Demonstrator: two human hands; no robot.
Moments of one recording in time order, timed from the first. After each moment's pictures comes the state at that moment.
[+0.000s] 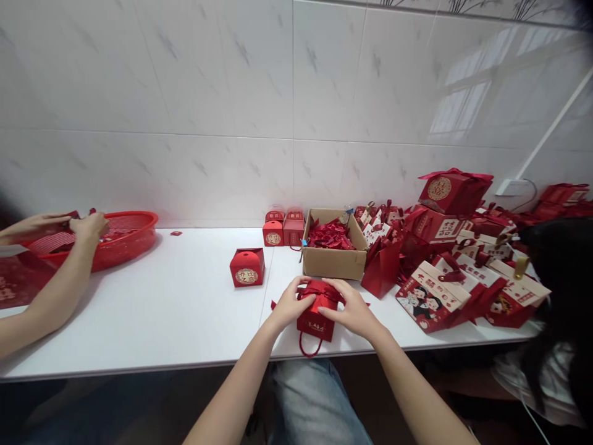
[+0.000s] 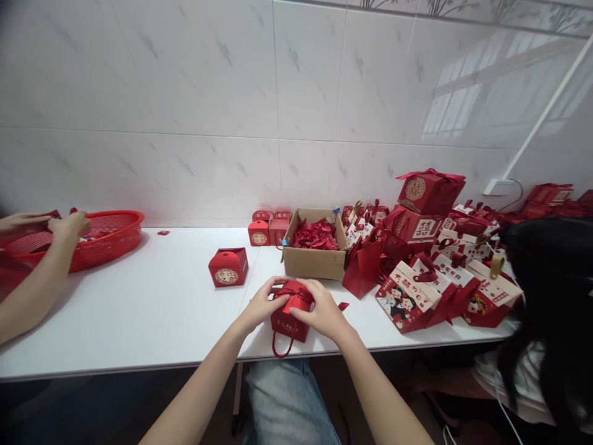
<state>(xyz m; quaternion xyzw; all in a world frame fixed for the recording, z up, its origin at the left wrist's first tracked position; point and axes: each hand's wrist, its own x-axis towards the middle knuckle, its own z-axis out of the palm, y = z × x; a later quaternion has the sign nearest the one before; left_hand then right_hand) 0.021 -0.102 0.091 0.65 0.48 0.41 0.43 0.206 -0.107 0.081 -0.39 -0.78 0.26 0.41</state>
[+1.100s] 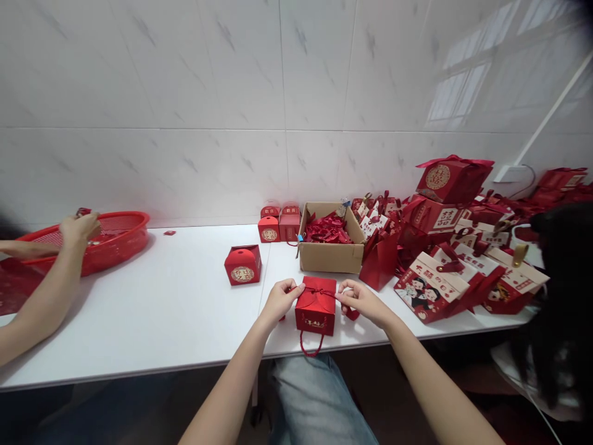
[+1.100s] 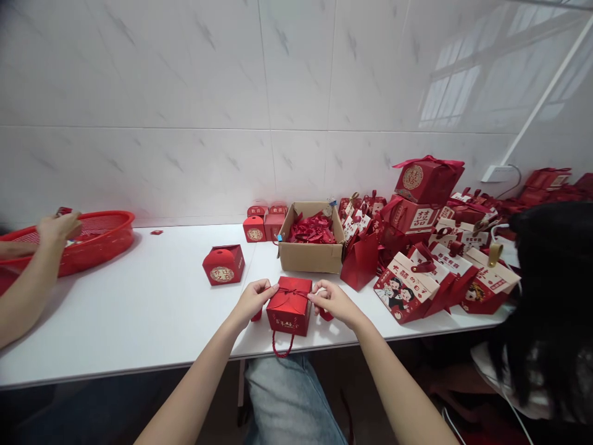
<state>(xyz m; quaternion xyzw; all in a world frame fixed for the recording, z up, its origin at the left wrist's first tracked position) 0.009 -0.092 0.081 0.62 0.53 0.41 0.41 0.243 -0.094 0.065 -0.42 -0.62 0.57 0.34</state>
